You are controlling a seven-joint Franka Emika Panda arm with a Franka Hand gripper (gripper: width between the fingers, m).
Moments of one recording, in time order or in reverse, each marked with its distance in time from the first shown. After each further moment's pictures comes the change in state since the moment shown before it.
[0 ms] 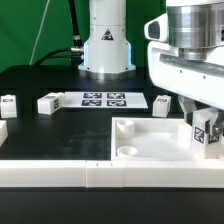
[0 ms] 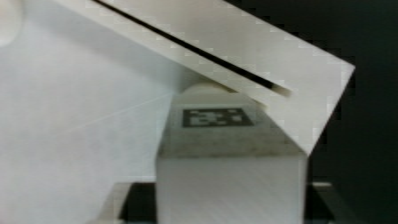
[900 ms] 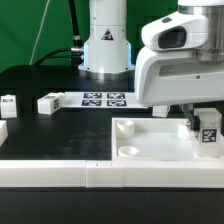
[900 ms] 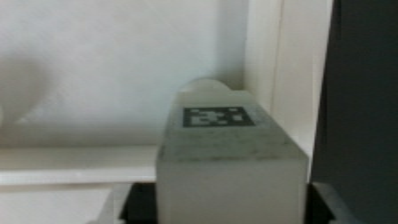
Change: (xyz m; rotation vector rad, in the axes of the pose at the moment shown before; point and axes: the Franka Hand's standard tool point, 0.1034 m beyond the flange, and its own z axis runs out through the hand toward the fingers) arm -0.003 -0.005 0.000 -0.034 -0.036 -1.089
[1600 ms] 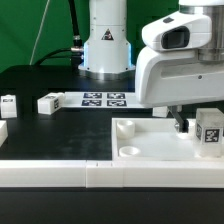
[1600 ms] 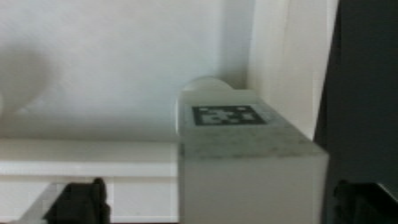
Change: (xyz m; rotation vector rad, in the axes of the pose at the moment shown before) arm -0.002 -0.005 0.000 -0.020 0.000 -0.258
